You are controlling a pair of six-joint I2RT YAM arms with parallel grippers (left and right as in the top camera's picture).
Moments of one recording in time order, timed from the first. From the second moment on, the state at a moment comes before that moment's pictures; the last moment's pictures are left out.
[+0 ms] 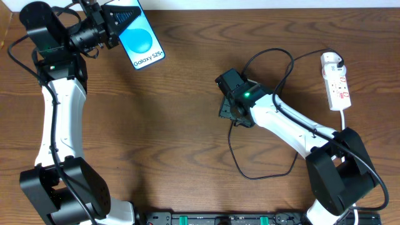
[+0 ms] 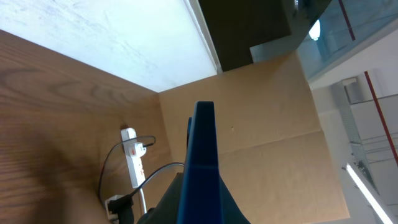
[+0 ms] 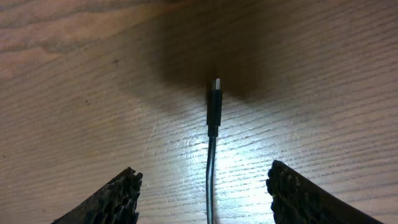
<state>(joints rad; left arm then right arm) 0.24 1.67 1.41 0.25 1.30 -1.24 0.61 1.84 1.25 -0.71 0.10 0.93</state>
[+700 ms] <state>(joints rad) 0.24 1.67 1.41 0.25 1.30 -1.22 0.61 1.97 1.25 -0.65 0.12 0.93</state>
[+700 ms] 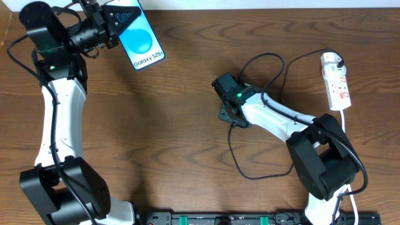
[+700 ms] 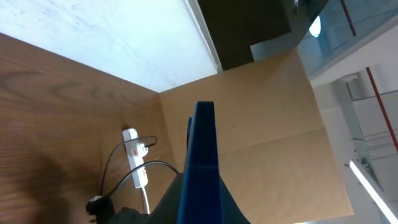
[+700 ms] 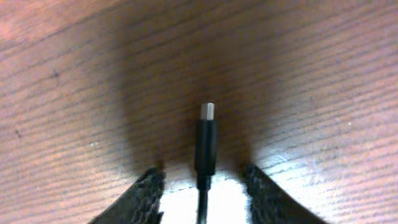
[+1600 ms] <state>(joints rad) 0.24 1.67 1.41 0.25 1.31 -1.21 0.47 1.99 1.24 0.23 -1.25 0.60</state>
